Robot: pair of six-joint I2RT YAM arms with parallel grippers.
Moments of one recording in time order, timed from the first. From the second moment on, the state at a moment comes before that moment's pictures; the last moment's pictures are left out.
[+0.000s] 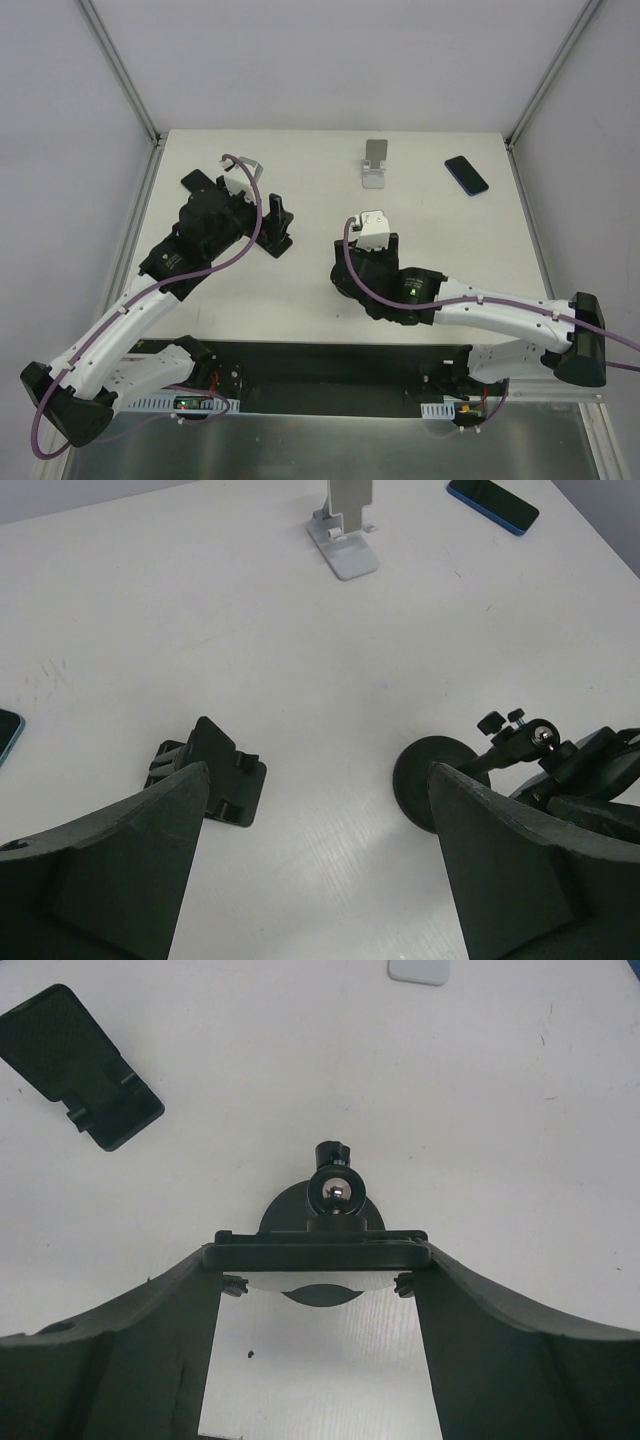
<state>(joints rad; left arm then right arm) -0.60 0.92 0.98 -0.34 -0.03 -0.18 1.28 1.24 1.05 -0.61 0.96 0.65</state>
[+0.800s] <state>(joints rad) -0.60 0.92 0.98 -0.34 -0.07 -0.18 1.53 1.48 1.42 -1.44 1.07 1.61</state>
